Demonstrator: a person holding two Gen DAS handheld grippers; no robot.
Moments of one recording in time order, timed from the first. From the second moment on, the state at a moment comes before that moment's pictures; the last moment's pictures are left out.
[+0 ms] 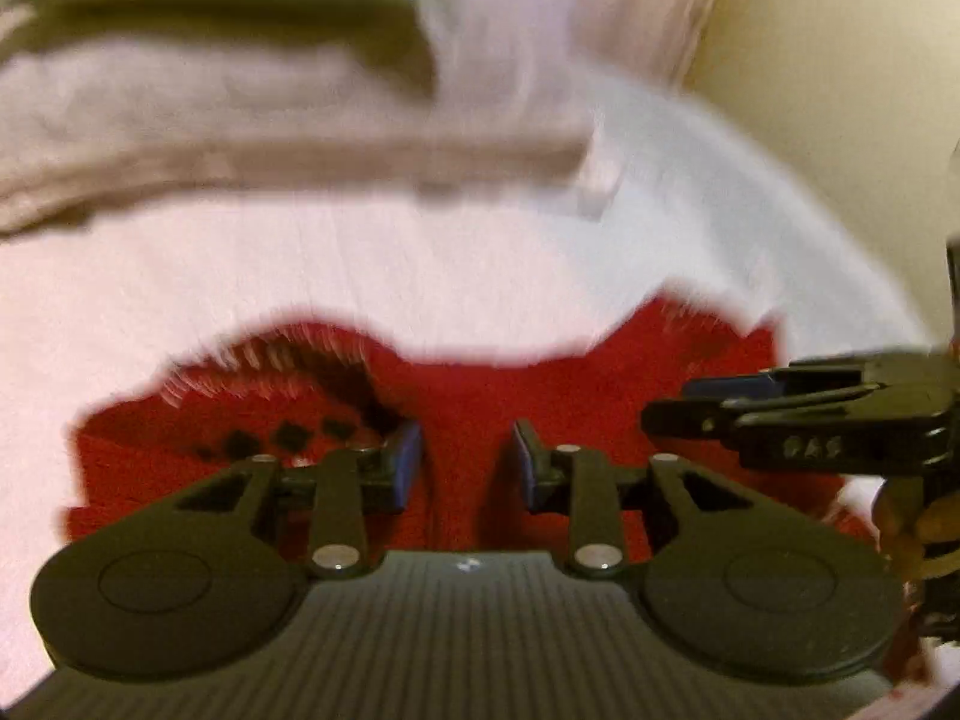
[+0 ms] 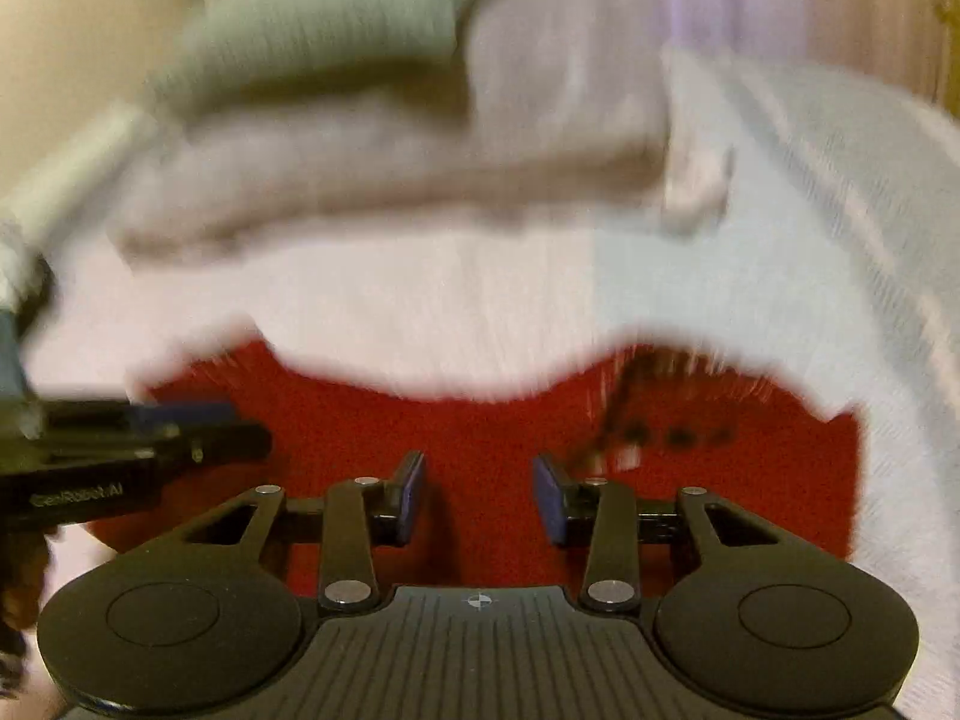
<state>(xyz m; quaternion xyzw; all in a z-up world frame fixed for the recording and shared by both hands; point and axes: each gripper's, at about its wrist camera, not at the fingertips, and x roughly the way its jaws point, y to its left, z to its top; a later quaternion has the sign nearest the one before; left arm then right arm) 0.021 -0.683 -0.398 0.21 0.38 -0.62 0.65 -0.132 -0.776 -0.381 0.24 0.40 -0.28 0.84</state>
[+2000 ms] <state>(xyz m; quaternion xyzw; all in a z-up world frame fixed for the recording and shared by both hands) -0.184 -0.294 -0.201 0.28 0.47 -0.45 0.71 -0.362 -0.404 -0.195 0.26 0.47 -0.27 0.79</state>
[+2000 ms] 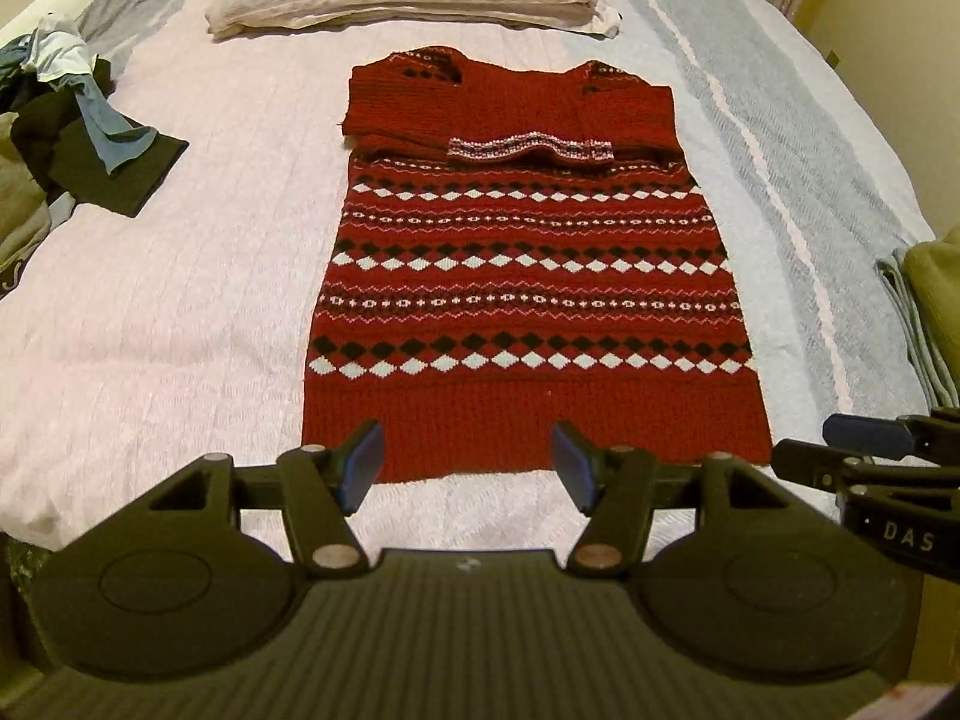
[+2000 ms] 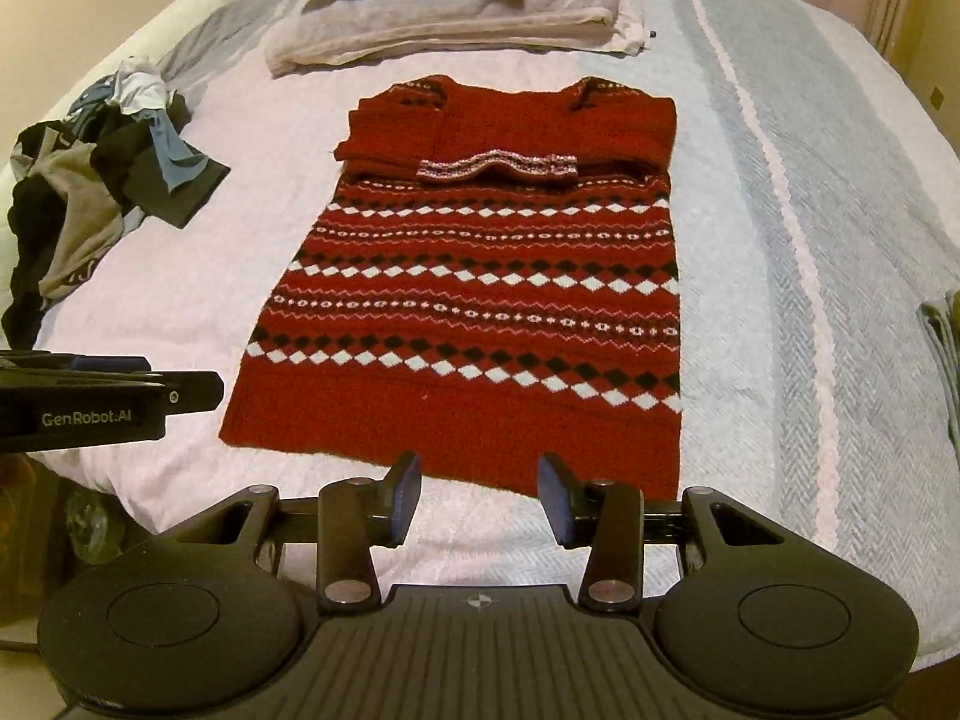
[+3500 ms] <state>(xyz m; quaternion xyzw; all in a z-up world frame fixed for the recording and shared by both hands) 0.018 -0.202 -0.412 0.01 0.63 -0.49 0.61 -0.535 -0.549 -0.376 0.62 0.29 -0.22 0.70</state>
